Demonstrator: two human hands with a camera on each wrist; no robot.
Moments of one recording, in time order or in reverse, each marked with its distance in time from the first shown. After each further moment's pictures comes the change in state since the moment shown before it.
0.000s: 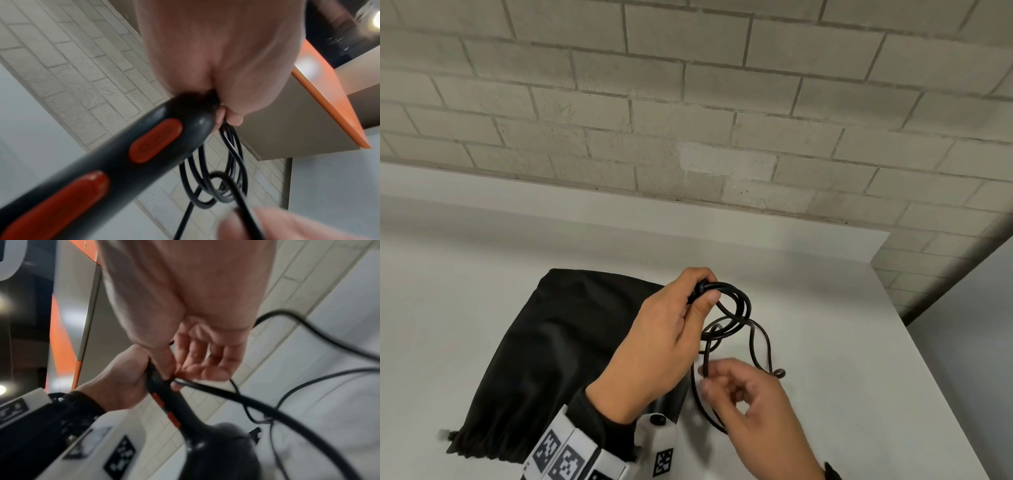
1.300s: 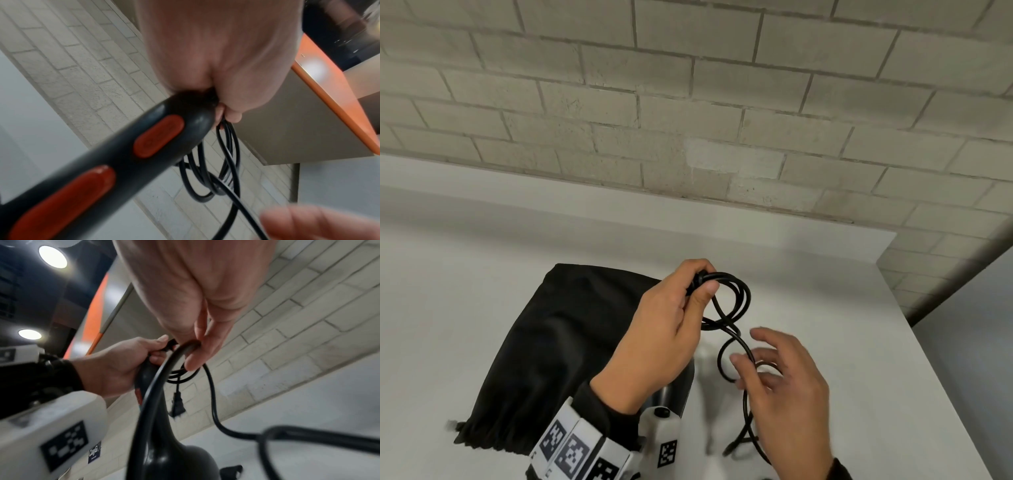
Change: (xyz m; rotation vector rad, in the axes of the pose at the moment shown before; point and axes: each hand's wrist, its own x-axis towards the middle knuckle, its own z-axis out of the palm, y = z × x) left_hand 0.001 -0.008 -0.003 -0.026 0.049 -0.014; right_hand 0.005 0.010 -0.003 -0.138 0.479 -0.188
